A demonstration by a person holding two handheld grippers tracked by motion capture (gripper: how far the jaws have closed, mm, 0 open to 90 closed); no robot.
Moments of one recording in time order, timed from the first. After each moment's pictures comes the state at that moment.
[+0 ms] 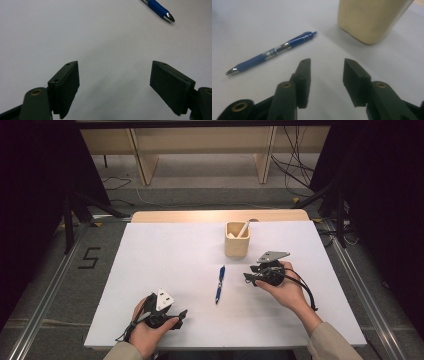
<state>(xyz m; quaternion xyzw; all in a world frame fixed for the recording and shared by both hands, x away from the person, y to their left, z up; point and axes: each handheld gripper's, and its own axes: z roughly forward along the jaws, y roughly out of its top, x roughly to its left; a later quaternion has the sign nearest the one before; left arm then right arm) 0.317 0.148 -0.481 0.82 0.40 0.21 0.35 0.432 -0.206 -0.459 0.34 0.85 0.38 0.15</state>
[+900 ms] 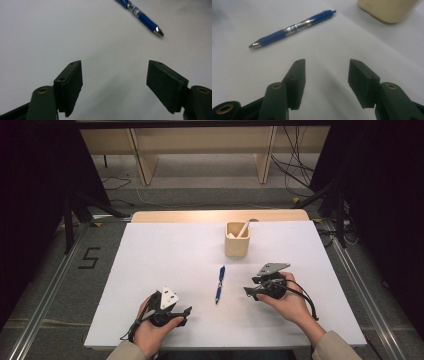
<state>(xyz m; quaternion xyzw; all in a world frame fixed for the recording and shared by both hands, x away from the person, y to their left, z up) 0.323 0.127 -0.471 0.82 0.38 0.21 0.37 0.399 -0.208 -0.467 0.33 0.86 0.36 0.13</state>
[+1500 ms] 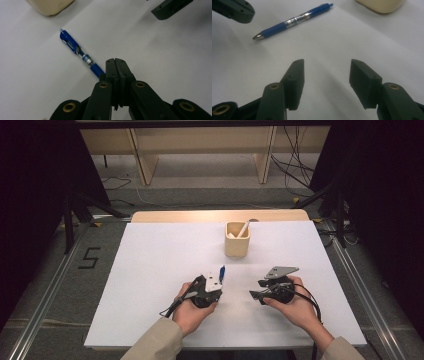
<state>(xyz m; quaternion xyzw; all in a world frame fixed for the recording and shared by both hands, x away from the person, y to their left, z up) 0.371 0.030 -0.455 0.88 0.28 0.16 0.35 0.388 -0.226 -0.466 0.34 0.86 0.36 0.13</state>
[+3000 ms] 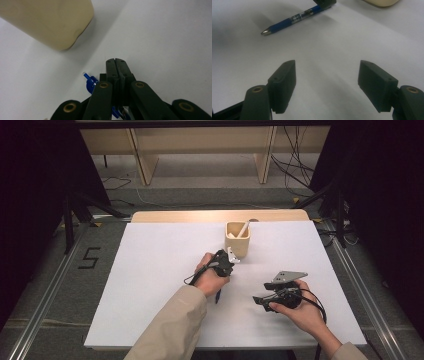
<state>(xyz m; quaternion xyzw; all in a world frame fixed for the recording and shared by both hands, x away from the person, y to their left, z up) 0.465 -0.014 -0.469 0.91 0.24 0.18 0.29 0.375 -0.240 -0.471 0.34 0.85 0.39 0.11</state>
